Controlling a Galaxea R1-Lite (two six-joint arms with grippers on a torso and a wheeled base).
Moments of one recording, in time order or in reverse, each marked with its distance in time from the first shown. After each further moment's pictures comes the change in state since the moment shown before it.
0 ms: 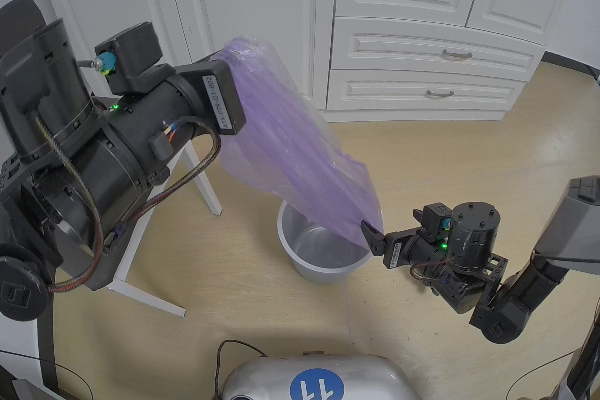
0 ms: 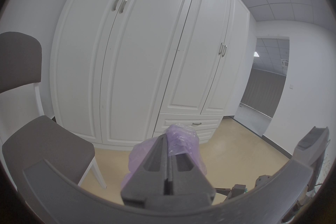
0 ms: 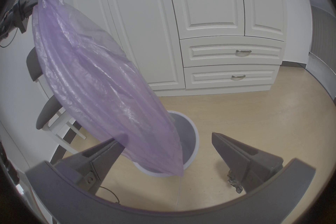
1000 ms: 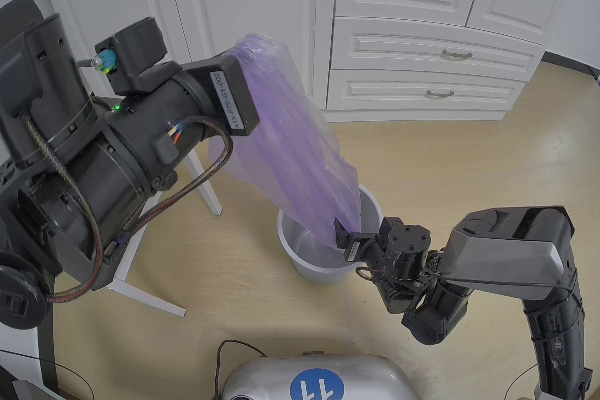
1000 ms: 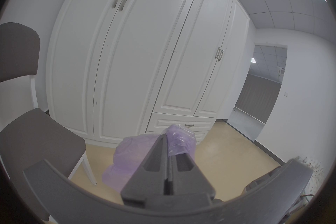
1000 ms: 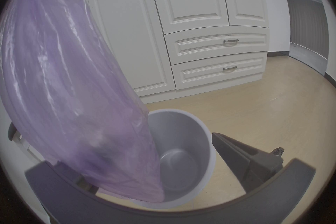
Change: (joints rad) left arm -0.048 -0.004 -0.006 0.000 0.000 -0.048; right arm 0.012 0.429 -0.321 -0.211 -0.154 0.094
